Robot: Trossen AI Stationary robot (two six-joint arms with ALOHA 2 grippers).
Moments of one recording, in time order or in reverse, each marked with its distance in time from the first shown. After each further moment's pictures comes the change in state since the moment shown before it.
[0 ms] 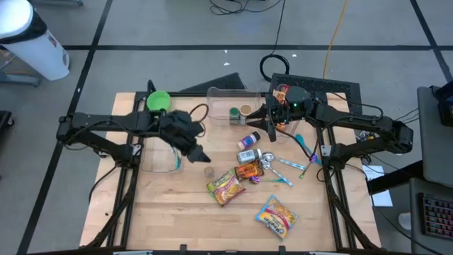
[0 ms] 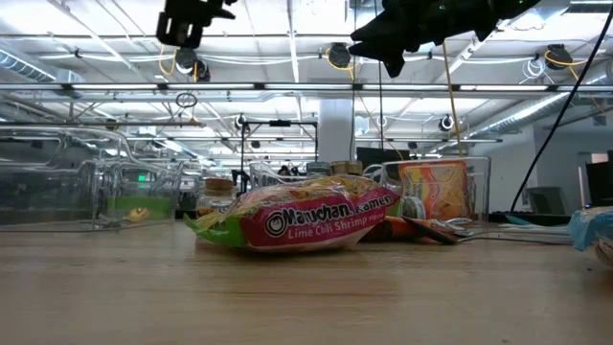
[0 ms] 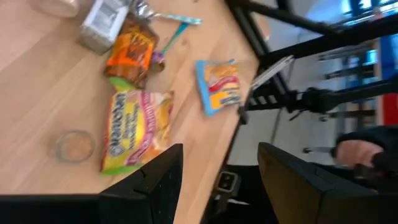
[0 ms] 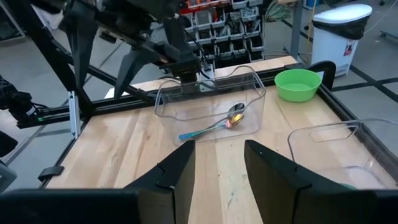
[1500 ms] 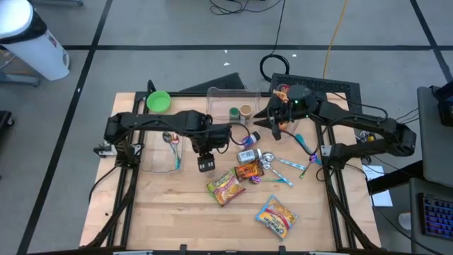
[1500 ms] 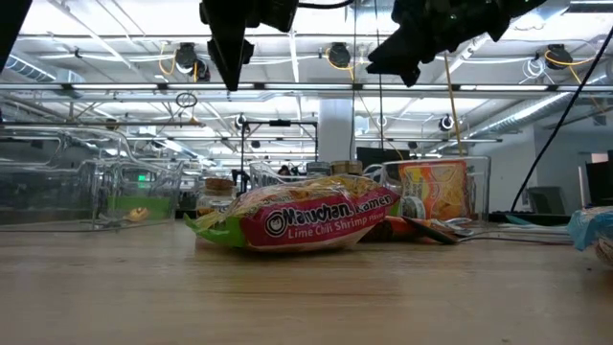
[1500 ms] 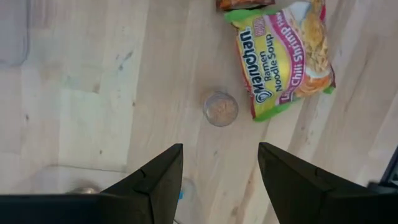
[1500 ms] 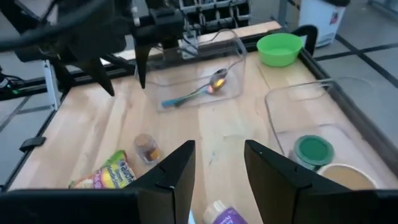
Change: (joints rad) left arm -0.016 0.565 0.626 -0.858 -0.231 0.662; right arm -0.061 -0.048 -0.002 -0.194 0.001 -0.076
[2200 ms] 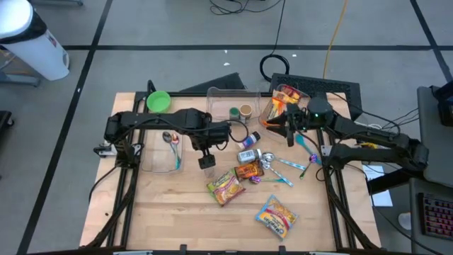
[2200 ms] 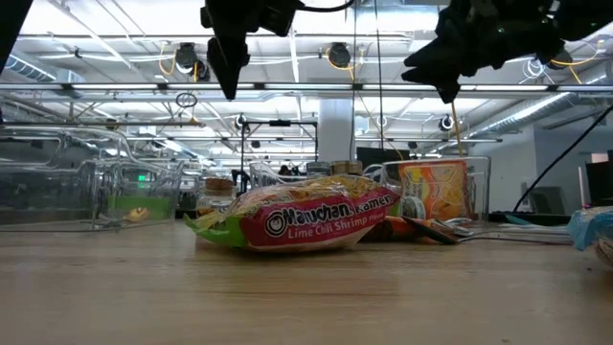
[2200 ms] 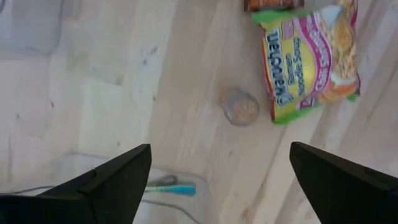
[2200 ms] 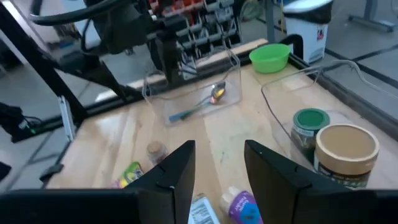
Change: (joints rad) left arm 0.013 -0.001 0.000 -0.009 -0.067 -0.032; right arm -0.029 -0.302 -0.350 0.225 0.003 0.197
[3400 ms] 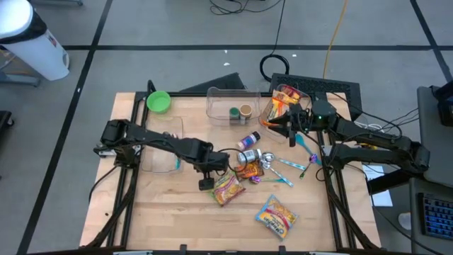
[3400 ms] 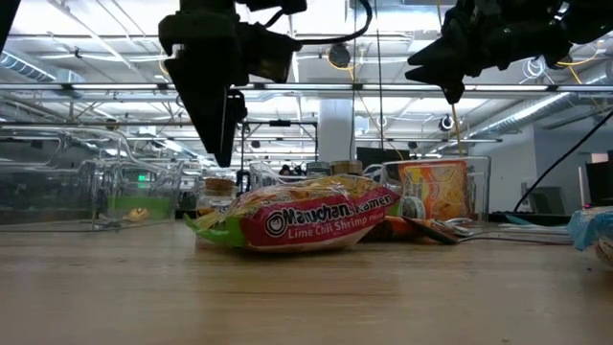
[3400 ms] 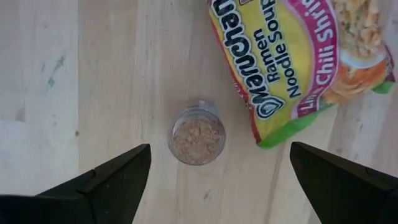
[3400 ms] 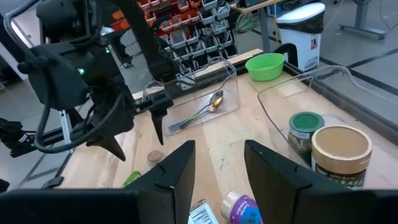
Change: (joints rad) left arm -0.164 -0.009 -0.407 0.463 -0.030 0.005; right arm 0.001 -0.049 -0.042 0.037 0.027 0.038
